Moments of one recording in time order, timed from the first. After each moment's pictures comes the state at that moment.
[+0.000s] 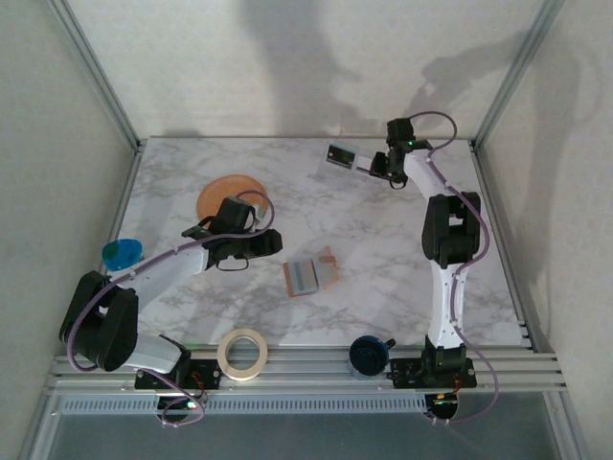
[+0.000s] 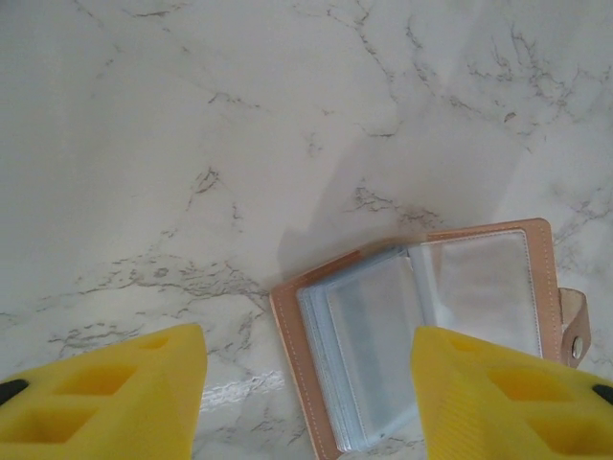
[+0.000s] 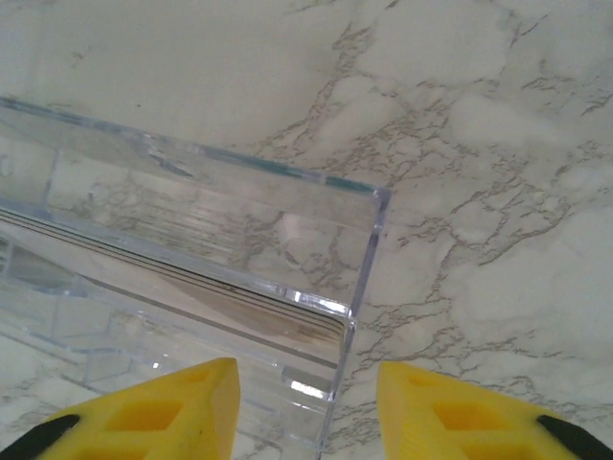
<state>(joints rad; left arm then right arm) -0.45 1.42 0.86 -0.36 0.24 -0.61 0.17 2.26 1.95 -0.72 -0.03 0.33</state>
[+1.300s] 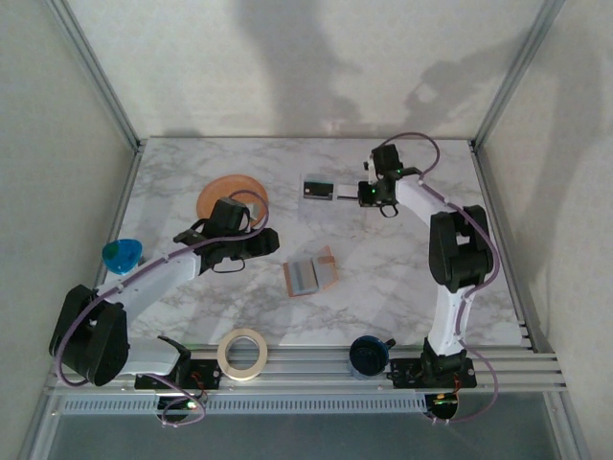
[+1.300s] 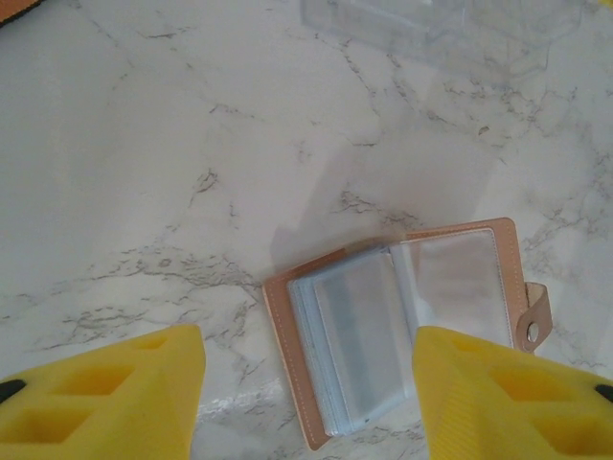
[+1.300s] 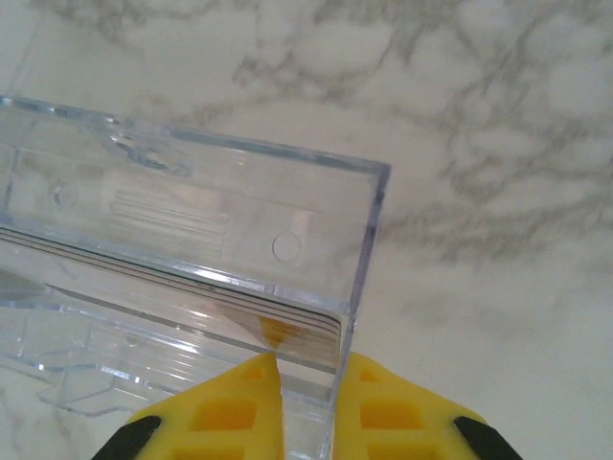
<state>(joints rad) -0.45 1.34 0.84 -0.36 0.23 -0.63 0.29 1.96 1.46 -0.54 -0.10 0.19</state>
